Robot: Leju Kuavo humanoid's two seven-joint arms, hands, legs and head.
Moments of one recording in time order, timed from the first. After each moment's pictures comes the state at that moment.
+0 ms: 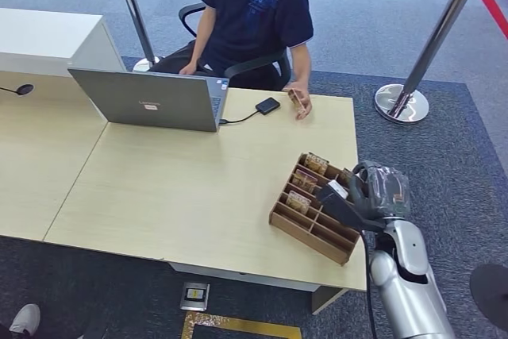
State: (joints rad) left arm -0.09 -0.20 1.18 -0.20 -1.23 0.07 -0.01; right arm -0.32 -0.01 0.28 -0.86 1.19 -0.36 -0.20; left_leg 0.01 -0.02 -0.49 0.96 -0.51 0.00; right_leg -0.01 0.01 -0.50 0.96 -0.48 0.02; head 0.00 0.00
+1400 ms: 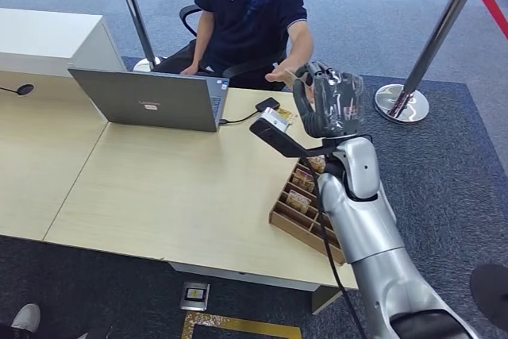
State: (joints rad) left arm -0.10 -0.20 1.18 -0.19 -1.27 0.05 -0.02; right arm -0.73 0.23 0.41 -0.66 1.26 -0.58 -0.31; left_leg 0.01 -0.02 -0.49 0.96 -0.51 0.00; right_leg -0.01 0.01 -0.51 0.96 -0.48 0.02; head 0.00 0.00
